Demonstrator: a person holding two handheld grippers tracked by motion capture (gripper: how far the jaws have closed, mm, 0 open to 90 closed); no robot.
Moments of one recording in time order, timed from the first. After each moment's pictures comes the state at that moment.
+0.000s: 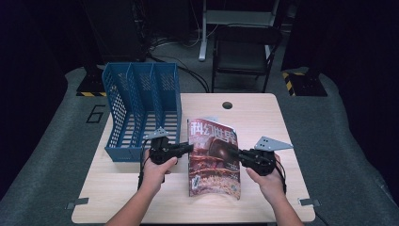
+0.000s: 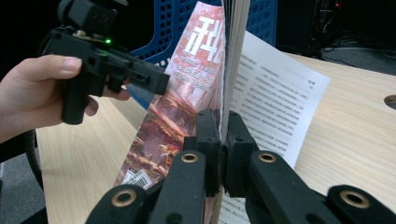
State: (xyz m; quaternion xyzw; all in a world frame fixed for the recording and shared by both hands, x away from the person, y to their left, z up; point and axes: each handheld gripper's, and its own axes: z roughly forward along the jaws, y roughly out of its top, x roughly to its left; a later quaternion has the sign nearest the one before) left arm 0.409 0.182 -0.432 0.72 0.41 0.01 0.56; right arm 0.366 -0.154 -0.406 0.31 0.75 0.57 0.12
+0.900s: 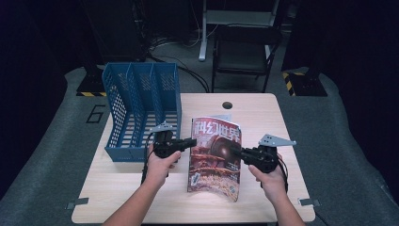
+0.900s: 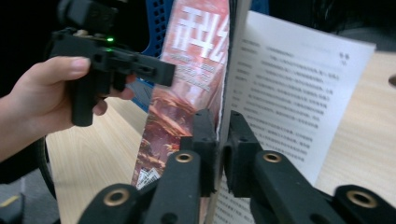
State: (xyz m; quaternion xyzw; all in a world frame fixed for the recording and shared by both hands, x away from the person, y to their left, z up) left arm 0.418 0.170 -0.420 0.72 0.40 0.01 0.57; right arm 0.375 -0.165 -0.409 0.36 0.73 0.57 0.08
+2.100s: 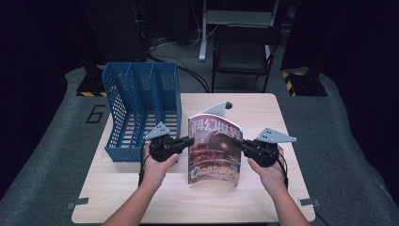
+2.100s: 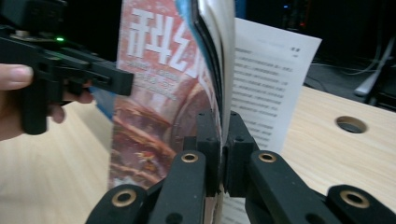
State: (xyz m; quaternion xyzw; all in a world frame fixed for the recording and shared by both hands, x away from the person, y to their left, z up) left arm 0.400 0.177 -0.409 0.72 0.35 0.08 0.59; right arm 0.377 -0.157 -0.386 0.33 0.74 0.56 0.18
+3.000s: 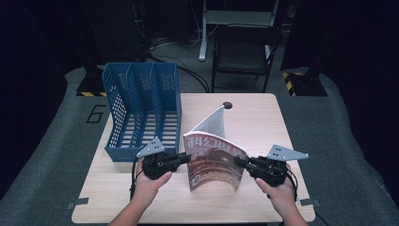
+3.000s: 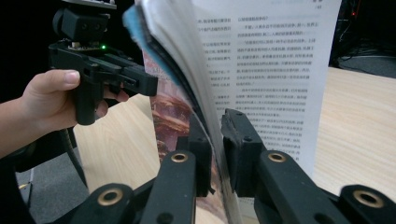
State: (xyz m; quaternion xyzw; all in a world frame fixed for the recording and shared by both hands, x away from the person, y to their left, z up) left arm 0.350 0.189 -0.409 0.75 0.31 0.06 0.58; right arm 0.330 -0.174 -0.393 0.30 0.74 0.59 0.10
